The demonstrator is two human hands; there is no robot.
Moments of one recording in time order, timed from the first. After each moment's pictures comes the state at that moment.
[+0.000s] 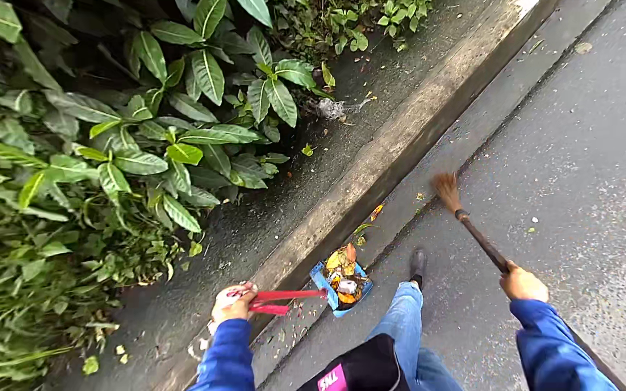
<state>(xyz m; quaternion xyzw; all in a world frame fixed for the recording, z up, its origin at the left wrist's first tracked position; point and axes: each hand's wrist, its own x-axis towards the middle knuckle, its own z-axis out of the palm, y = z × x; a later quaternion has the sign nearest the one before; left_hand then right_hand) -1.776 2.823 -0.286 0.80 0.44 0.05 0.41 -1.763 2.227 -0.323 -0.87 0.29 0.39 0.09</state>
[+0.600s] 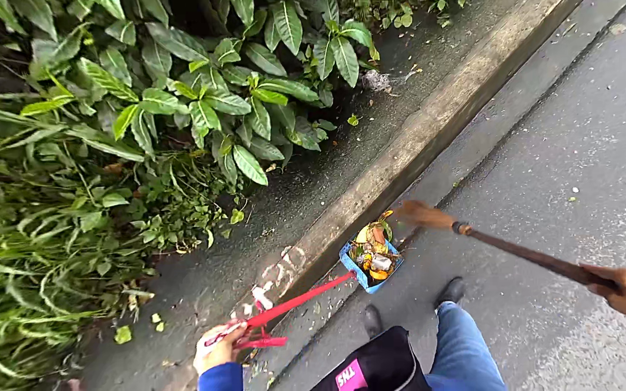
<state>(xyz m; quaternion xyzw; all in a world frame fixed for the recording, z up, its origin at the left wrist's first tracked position) -2.009 3.103 -0.270 0.70 0.52 0.11 0.48 -1.934 2.411 -0.180 -0.92 0.14 0.37 0.05</state>
